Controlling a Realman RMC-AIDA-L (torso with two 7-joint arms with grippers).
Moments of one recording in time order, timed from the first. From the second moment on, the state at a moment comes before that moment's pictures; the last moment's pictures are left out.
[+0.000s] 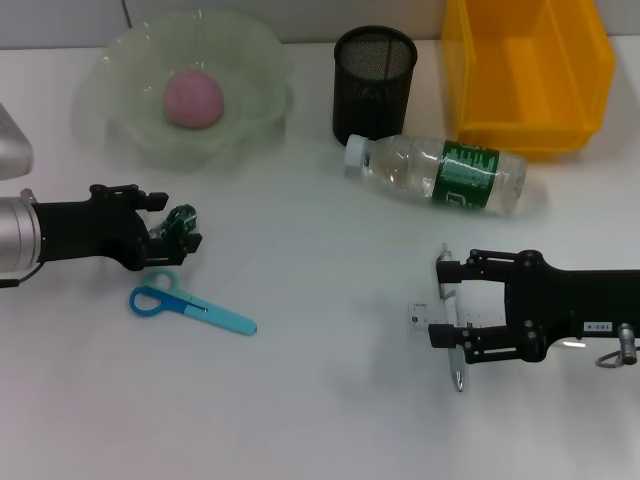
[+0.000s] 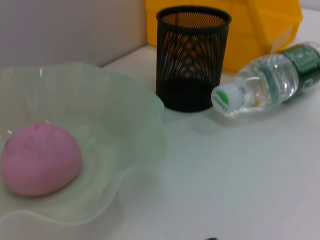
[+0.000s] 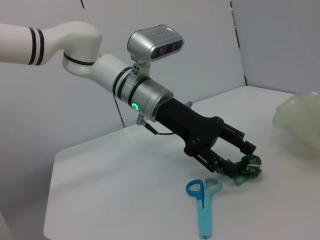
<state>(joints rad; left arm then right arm) -0.47 -2.04 0.93 0.71 2.06 1.18 -1.40 0.48 2.05 -0.71 -0.52 -2.05 -1.68 1.17</state>
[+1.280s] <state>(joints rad) -0.50 -2.06 0.95 0.74 2.13 1.12 -1.41 0.48 2.06 -0.71 -0.52 -2.05 -1.68 1.18</state>
